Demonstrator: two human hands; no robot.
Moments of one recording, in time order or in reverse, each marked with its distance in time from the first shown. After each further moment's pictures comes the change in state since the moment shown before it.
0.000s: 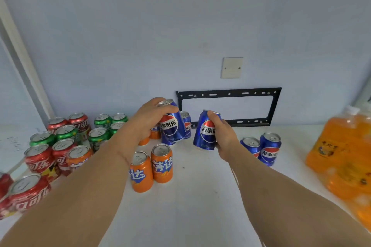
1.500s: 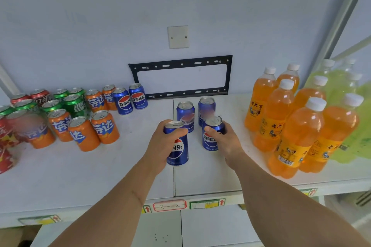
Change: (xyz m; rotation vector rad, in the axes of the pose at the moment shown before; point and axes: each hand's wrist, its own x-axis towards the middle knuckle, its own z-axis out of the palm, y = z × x) left_hand -0.139 -0.073 0.268 -0.206 0.073 -0.106; right_hand -0.058 0.051 -0.253 -0.171 0.032 -0.024
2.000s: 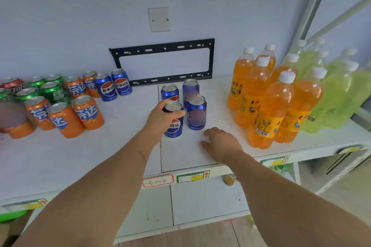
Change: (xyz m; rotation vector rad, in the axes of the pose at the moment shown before) left_hand 0.025 -0.008 0.029 0.219 -0.068 0.059; right_hand -0.069 0.012 -0.040 -1.362 -0.132 -0.299
